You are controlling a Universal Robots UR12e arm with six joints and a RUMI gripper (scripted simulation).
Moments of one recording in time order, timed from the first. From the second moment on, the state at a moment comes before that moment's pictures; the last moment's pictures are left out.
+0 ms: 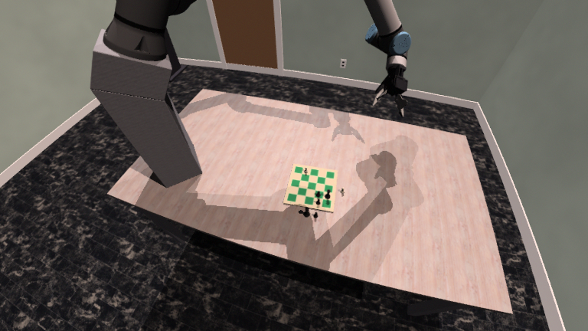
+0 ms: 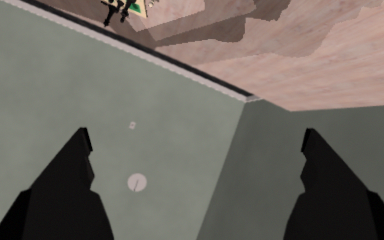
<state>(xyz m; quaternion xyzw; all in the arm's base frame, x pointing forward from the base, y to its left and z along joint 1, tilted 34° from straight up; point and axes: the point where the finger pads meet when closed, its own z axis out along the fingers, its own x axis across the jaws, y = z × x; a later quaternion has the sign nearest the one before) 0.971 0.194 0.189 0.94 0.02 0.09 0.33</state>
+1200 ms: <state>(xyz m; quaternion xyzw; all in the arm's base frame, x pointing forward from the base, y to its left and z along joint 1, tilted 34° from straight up) 0.967 0.196 0.180 0.94 0.05 0.07 0.34</state>
